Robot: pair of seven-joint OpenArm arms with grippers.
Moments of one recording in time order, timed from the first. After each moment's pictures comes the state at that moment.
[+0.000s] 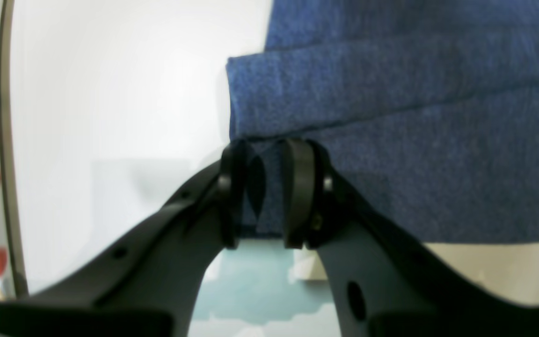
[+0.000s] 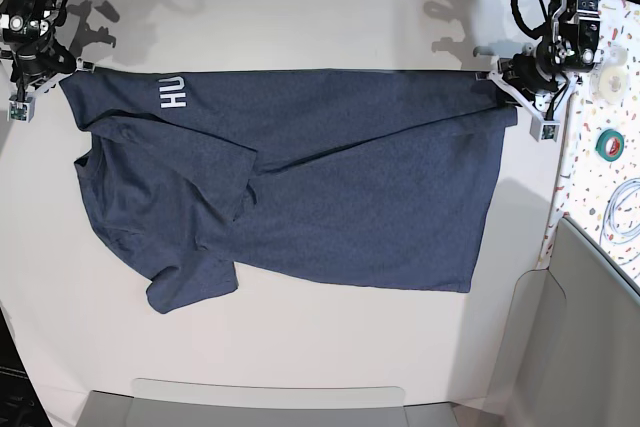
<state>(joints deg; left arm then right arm) 21.5 -28.0 -7.3 96.7 -32.9 0.3 53.3 -22.9 20.3 28.9 107.4 11.7 5.3 -55.2</state>
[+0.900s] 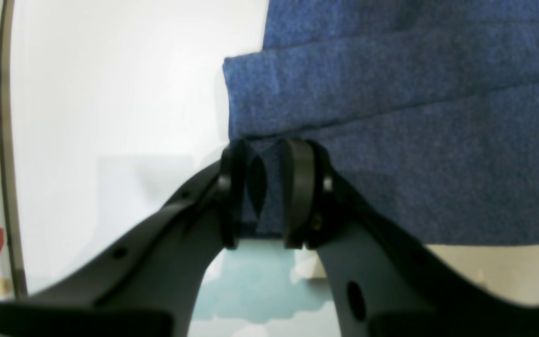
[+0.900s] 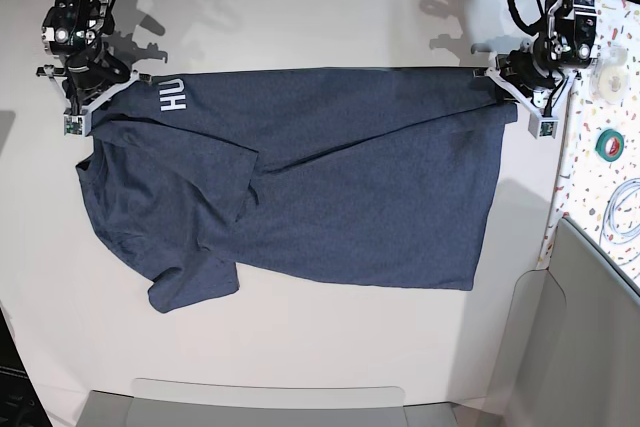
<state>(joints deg) 22.0 -26.9 -7.3 97.8 -31.8 0.7 54.2 -19.2 15.5 18.2 103.6 11.9 5.3 -50.0</state>
